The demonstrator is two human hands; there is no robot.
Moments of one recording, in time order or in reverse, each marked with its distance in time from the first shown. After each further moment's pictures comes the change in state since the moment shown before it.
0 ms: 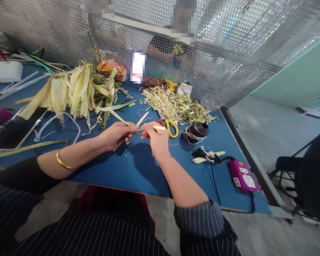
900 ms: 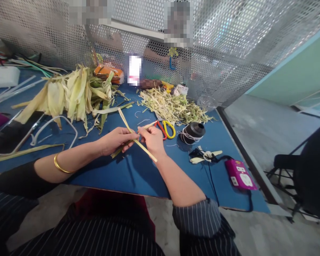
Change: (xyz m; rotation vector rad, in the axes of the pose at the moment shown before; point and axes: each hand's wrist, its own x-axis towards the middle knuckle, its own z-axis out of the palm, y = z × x) left_hand -0.005 -0.003 0.004 0.192 -0.131 -0.042; right_hand 0.001 -0.001 0.006 0.023 0.025 0.184
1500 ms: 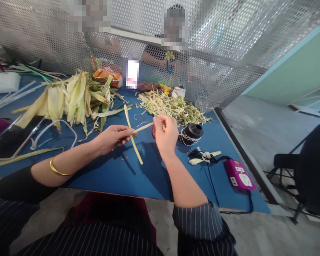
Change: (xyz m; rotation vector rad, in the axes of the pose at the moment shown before) left_hand 0.000 0.008 -0.008 0.036 0.139 0.072; right_hand 0.014 -0.019 -0.033 -0.467 0.353 -0.480
